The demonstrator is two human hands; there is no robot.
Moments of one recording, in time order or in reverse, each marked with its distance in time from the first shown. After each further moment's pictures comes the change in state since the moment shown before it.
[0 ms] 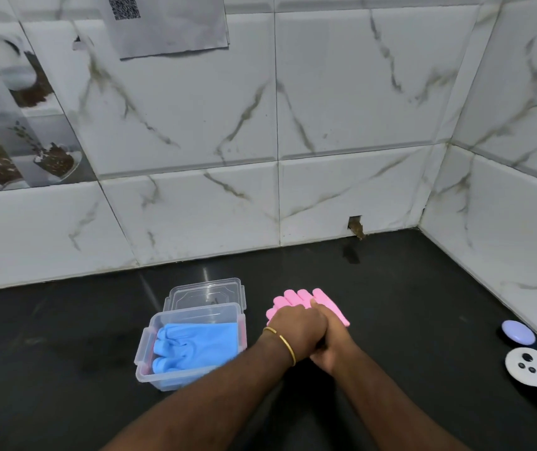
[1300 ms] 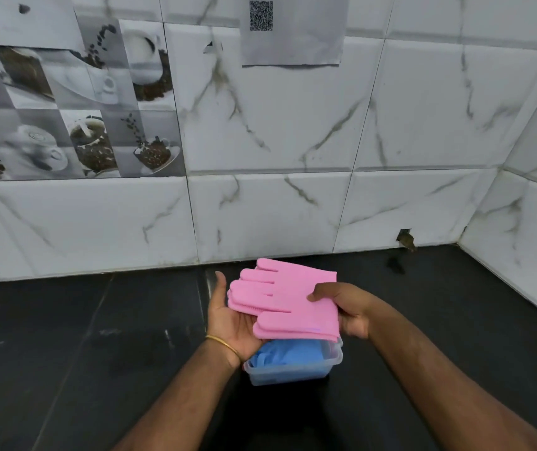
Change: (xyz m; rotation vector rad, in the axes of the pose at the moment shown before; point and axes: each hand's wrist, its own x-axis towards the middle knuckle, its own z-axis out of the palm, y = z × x) left_hand -0.161 -0.240 0.045 -2.944 0.094 -0.208; right_hand -0.017 0.086 0.166 -0.761 -0.028 0.138
